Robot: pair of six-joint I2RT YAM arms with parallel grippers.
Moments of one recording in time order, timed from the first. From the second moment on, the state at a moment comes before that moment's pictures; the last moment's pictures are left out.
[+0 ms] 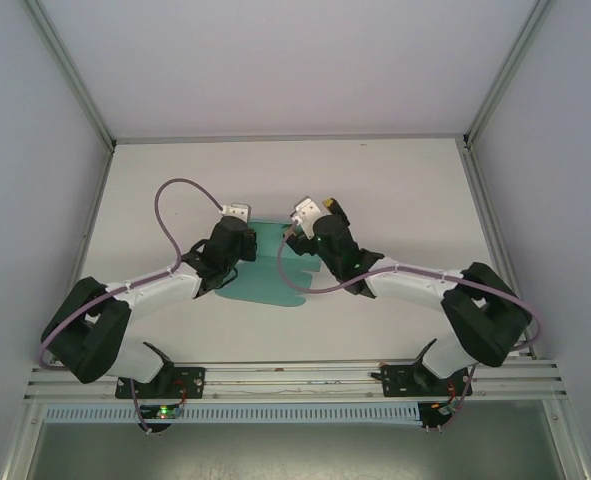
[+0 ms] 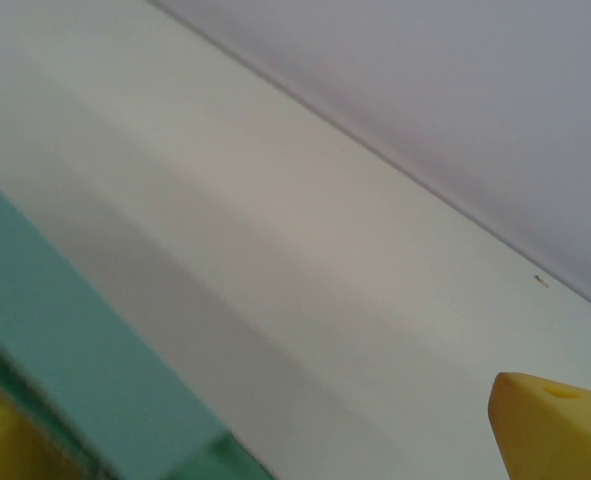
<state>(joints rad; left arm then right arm) -0.57 1.40 0.68 0.11 -0.22 -0.32 0.79 1.53 0.76 0.40 0.40 -0.20</state>
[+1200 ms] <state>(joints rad) -0.59 1.32 0.66 0.20 -0.30 -0.37 0.69 1.04 0.35 0.17 0.08 0.77</state>
